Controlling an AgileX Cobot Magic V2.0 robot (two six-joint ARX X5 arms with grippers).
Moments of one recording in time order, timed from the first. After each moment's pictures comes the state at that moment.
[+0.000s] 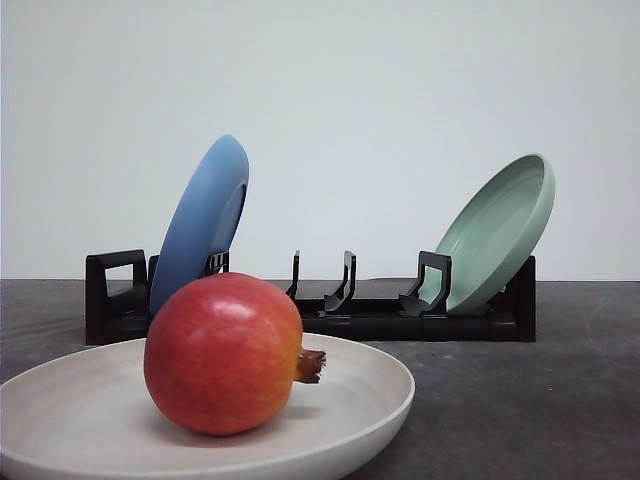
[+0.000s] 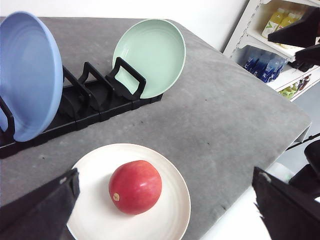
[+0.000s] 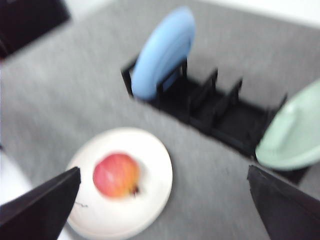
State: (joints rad) left_arx -1.35 0.30 0.75 -0.79 -0.47 -0.46; right_arx 0.76 0.57 0.90 -0.71 -0.05 0.18
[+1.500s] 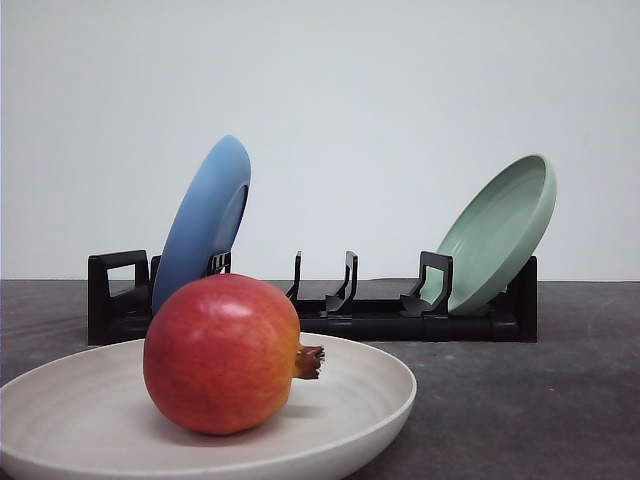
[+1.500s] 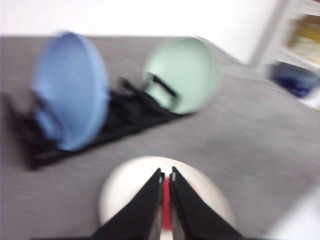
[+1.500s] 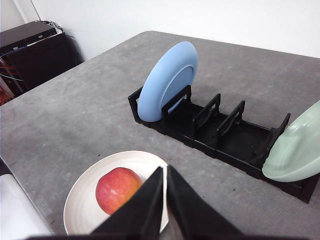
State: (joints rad) left_arx -1.15 0.26 0.71 -0.76 -0.47 -0.37; right_arx 0.76 0.43 0.76 -0.62 -0.05 0.20
